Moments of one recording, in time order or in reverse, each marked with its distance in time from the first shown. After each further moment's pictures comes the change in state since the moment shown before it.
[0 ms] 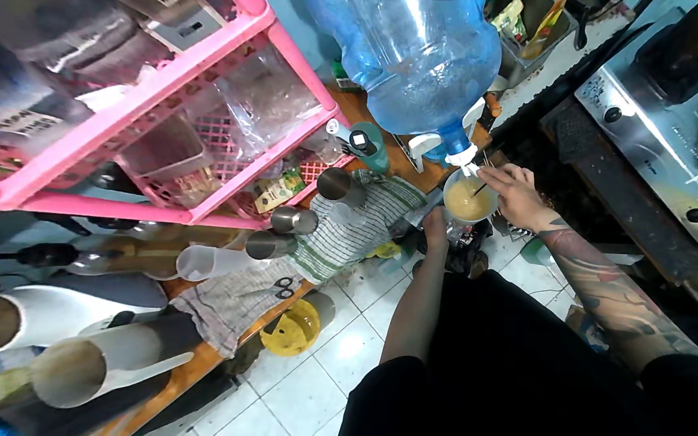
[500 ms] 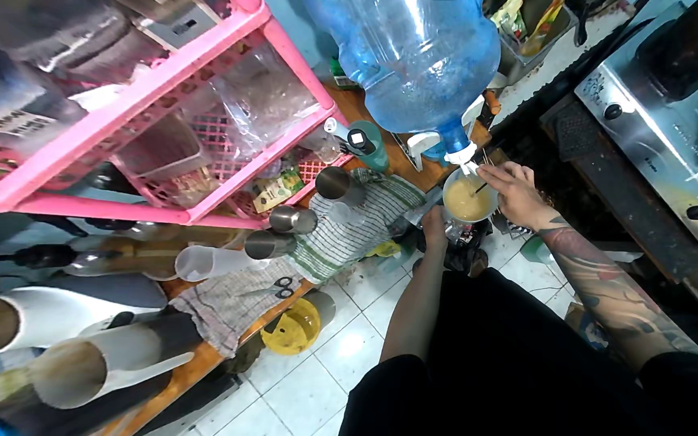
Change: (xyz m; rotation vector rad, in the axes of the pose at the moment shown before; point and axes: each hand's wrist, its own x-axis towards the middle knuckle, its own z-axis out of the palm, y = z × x) left_hand 0.001 -0.003 -0.005 -0.025 -0.042 0.024; right_hand 0.000 0.003 0.002 0.000 0.001 0.001
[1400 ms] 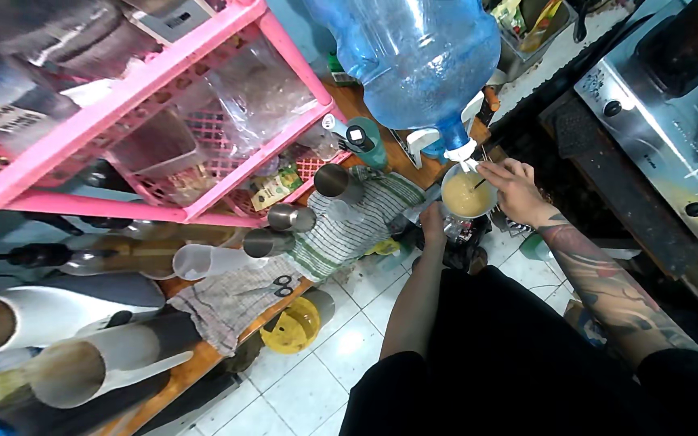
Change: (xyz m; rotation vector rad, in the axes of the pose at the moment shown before) left_hand 0.004 0.004 0.001 -0.025 0.020 0.007; right_hand 0.000 0.000 0.002 -0.010 0.020 0.003
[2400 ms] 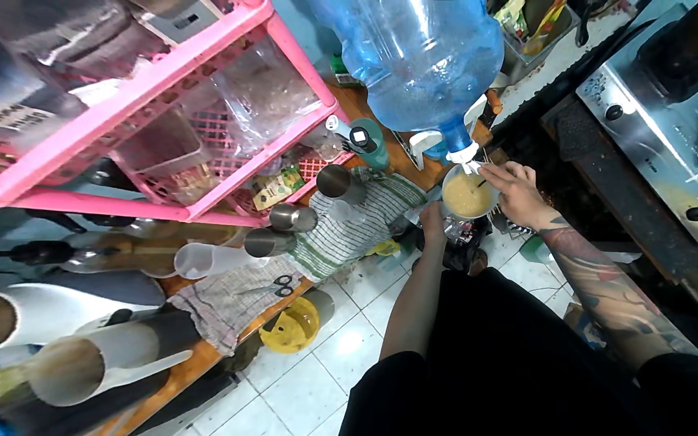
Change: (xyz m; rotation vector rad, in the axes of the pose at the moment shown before) left_hand 0.005 0.001 0.000 -0.054 -0.020 0.027; right_hand 0.002 -0.001 0.000 0.002 -0.021 0.023
